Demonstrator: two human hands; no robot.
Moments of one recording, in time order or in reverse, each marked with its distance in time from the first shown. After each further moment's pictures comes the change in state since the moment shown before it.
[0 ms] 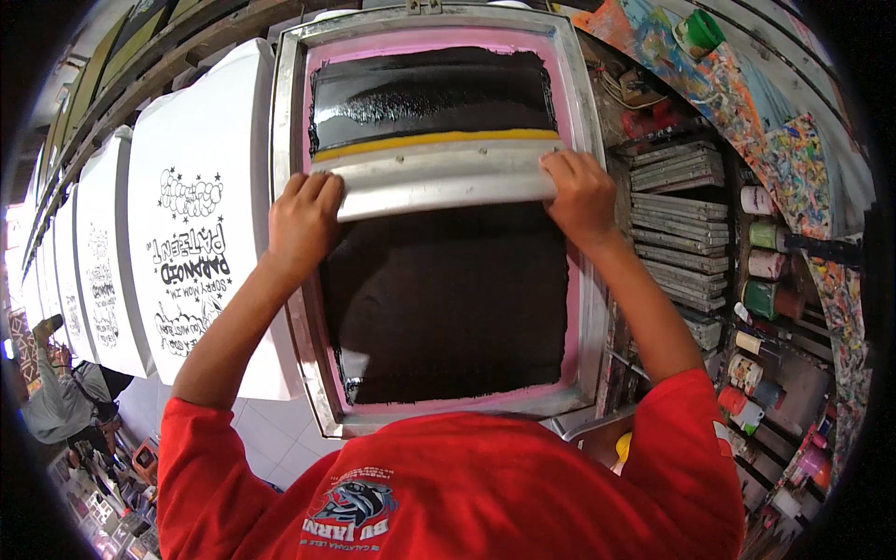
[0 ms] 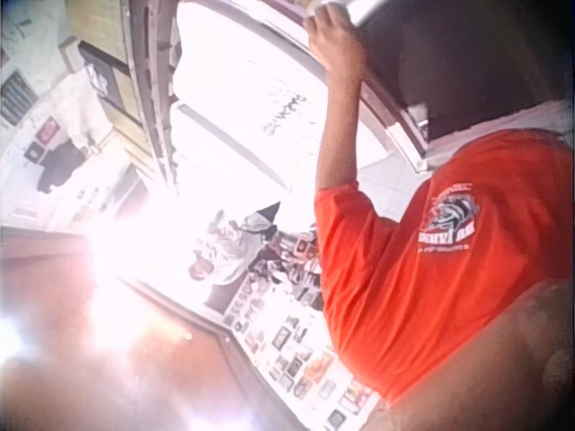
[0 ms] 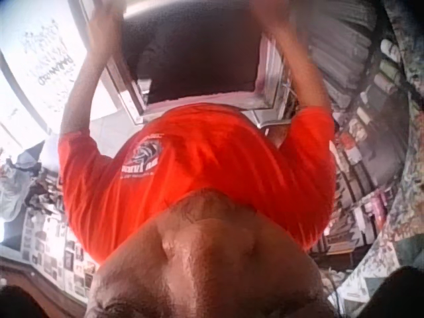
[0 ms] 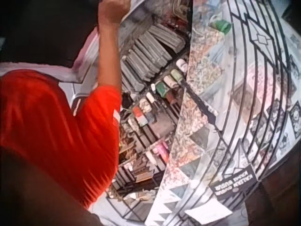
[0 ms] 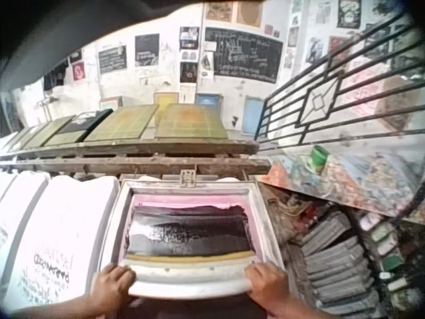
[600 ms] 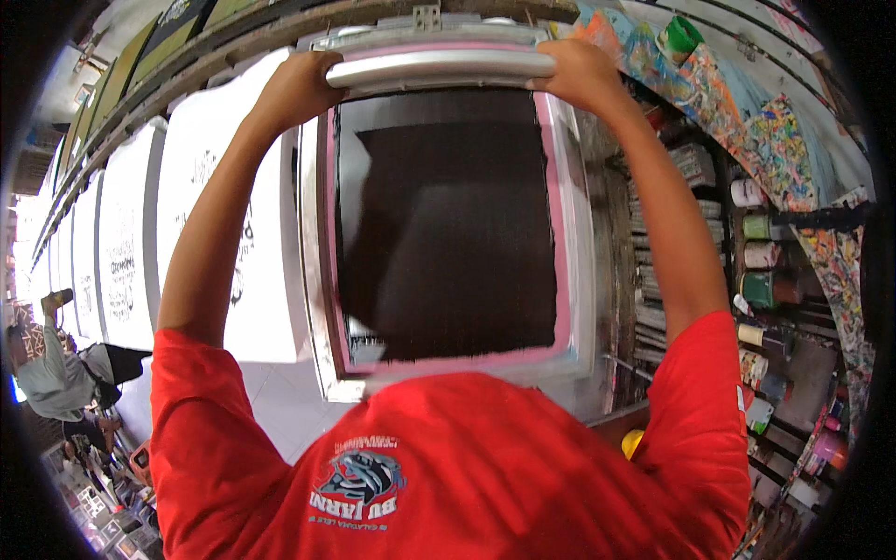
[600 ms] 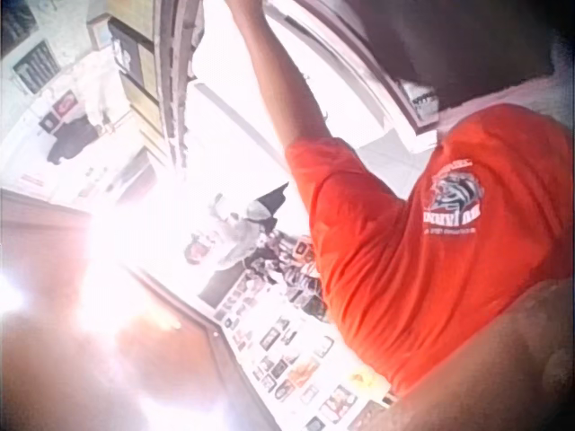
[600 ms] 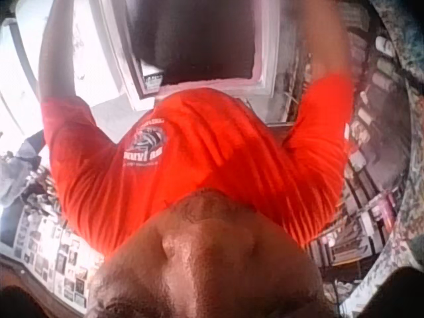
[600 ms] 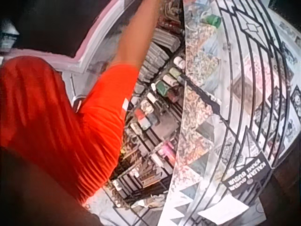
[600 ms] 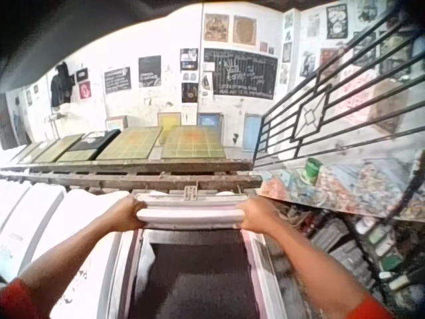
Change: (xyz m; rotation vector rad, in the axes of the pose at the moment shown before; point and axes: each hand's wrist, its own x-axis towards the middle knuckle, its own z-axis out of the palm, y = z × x) left_hand 0.108 -0.060 -0.066 -0.131 -0.149 -0.073; right_hand 0.122 0.027 -0.085 0.001 -0.206 -0.040
